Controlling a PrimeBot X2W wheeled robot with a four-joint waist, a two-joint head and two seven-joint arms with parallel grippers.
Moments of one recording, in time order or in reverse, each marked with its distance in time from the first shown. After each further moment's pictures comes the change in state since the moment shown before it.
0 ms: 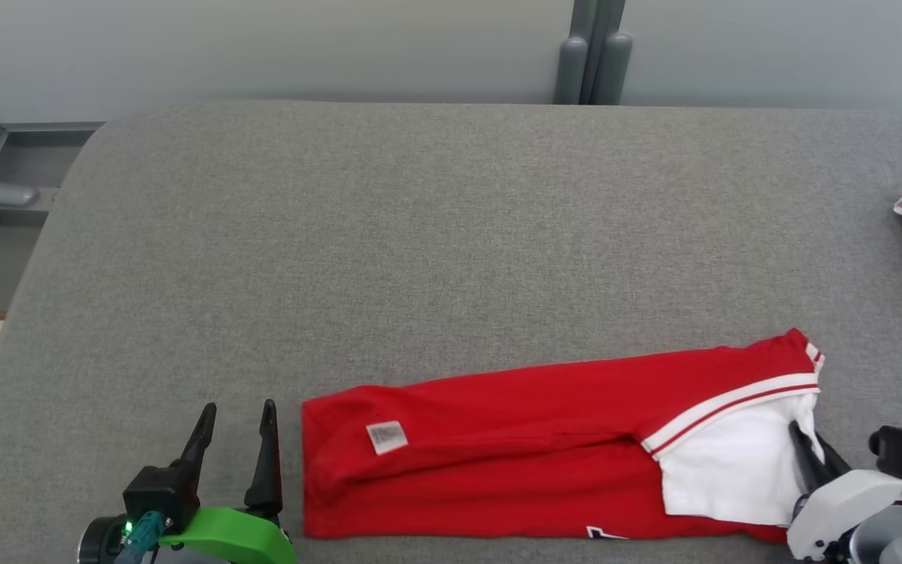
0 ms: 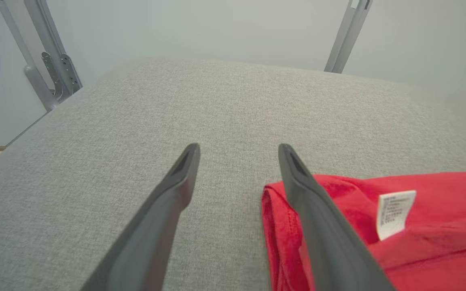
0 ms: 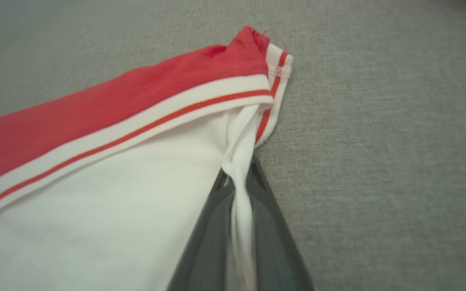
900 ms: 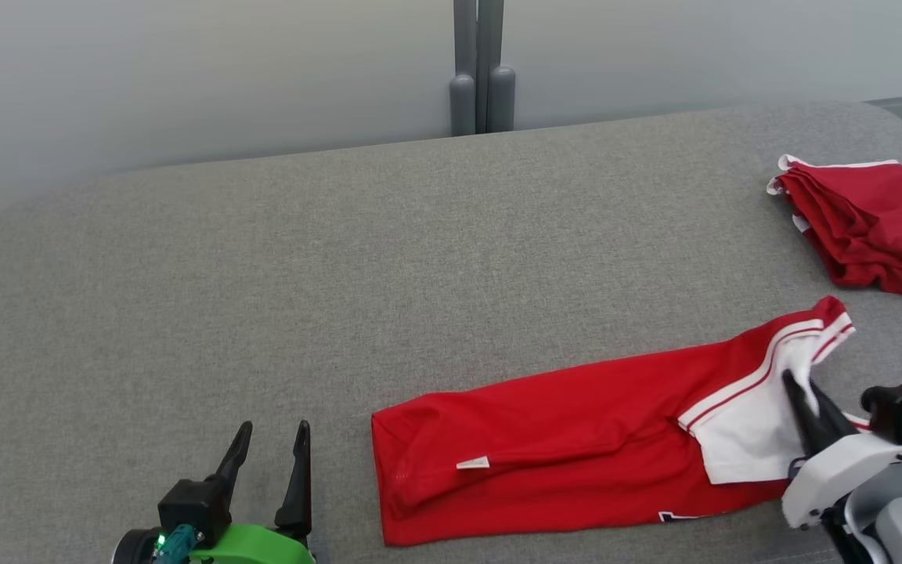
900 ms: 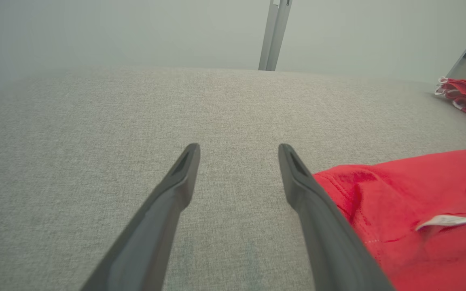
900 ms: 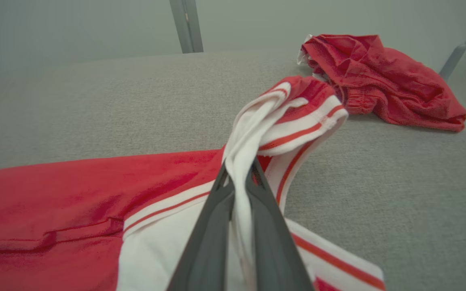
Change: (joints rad) left arm 0.017 0.000 -0.082 0.016 -0.025 0.001 0.000; right arm -0.026 -0.059 -0.026 -0.134 -0.114 -0.002 0.002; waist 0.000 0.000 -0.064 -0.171
